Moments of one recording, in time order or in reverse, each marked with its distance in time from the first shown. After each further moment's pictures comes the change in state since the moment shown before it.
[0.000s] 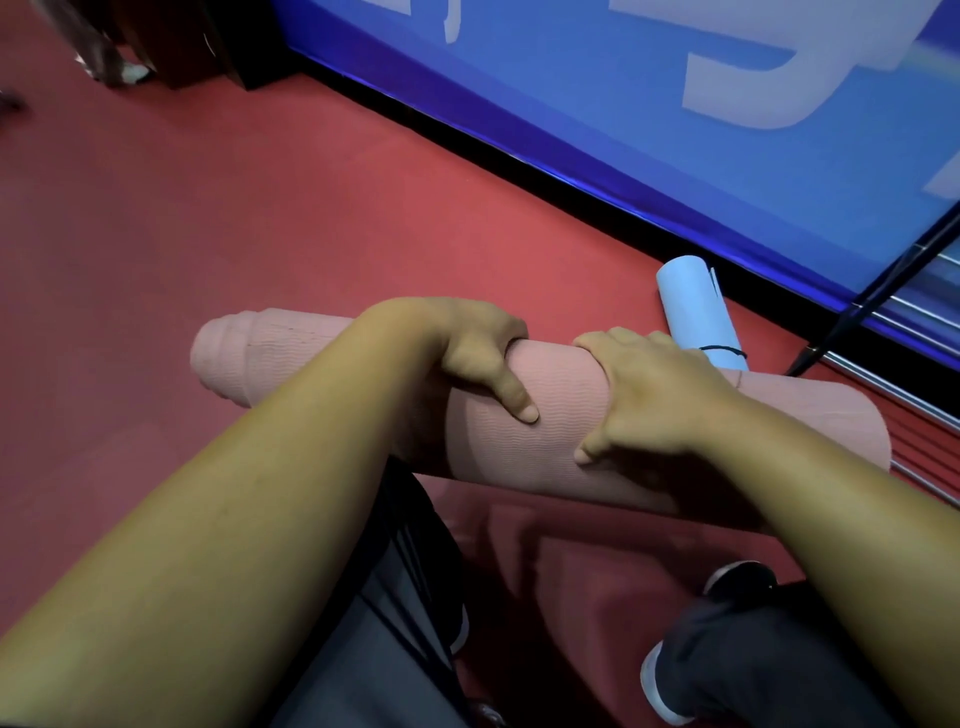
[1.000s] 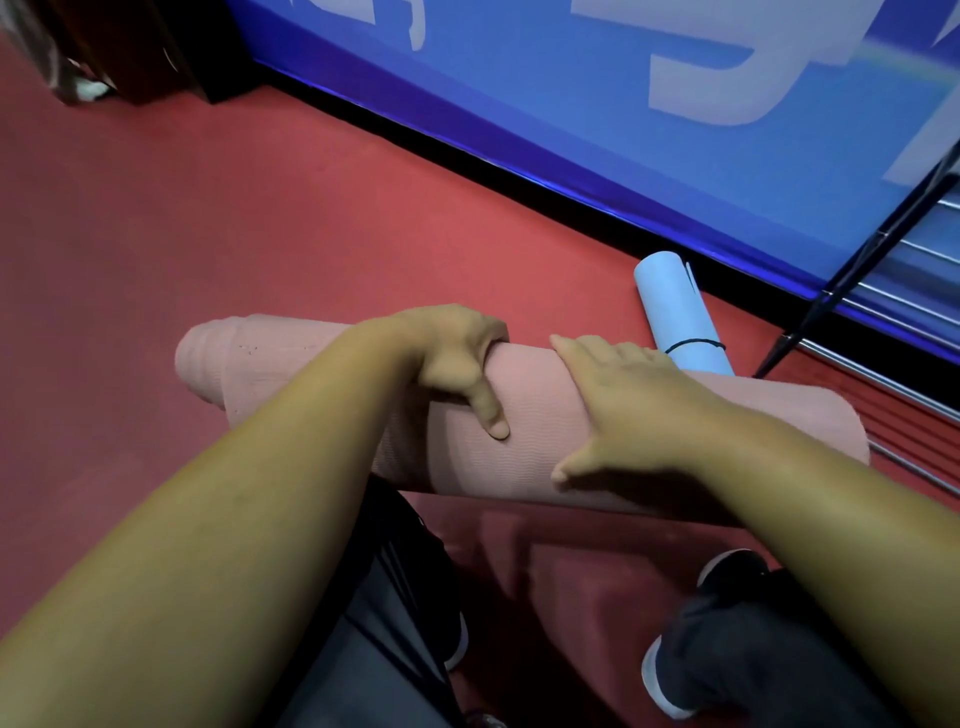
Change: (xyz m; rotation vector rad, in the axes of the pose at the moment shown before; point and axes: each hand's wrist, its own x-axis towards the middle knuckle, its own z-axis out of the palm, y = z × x) left_hand 0.002 -0.006 -0.001 0.074 0.095 -0.003; right_hand -0.008 -0.005 0.004 -0.123 -0.067 -0.057
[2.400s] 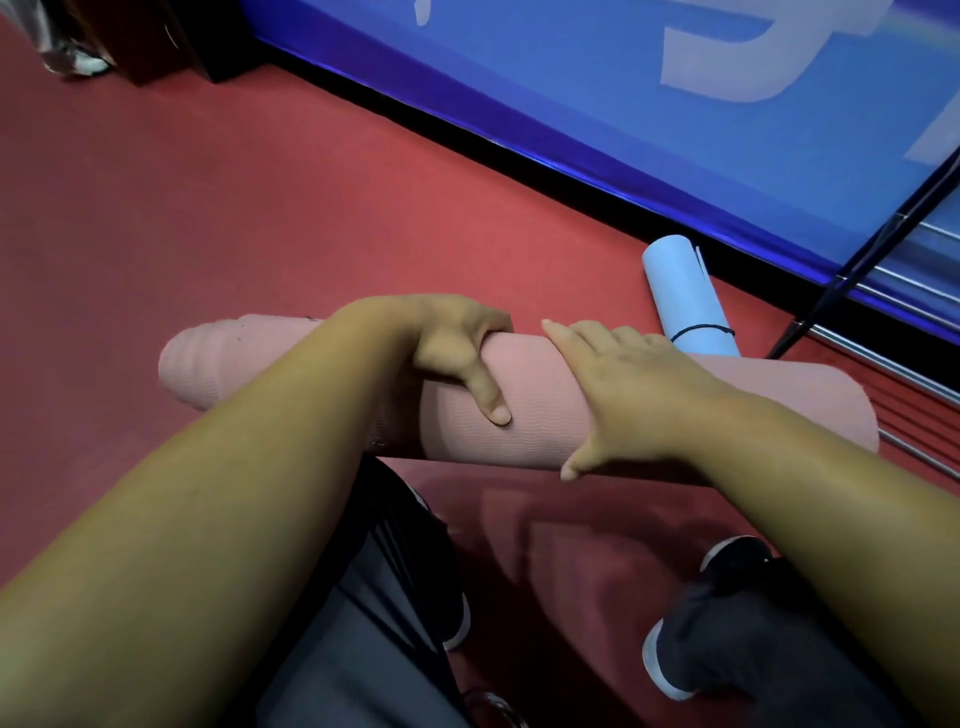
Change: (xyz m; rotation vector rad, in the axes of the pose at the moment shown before) left_hand 0.001 -0.012 0.009 -0.143 -0.105 0.015; right_hand 0.002 -0.003 0.008 -0.087 0.006 -0.047
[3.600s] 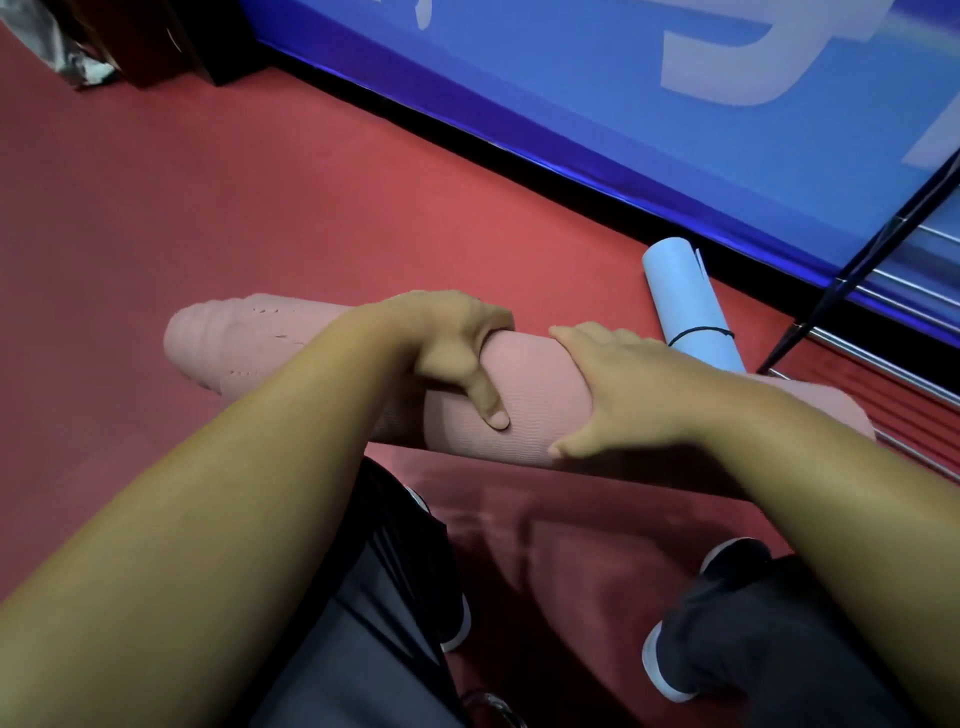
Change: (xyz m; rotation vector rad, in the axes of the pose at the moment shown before) left_hand -0.008 0.009 -0.003 0.173 0.094 -0.019; right_hand 0.001 0.006 -0.015 0.161 -0.031 -0.021
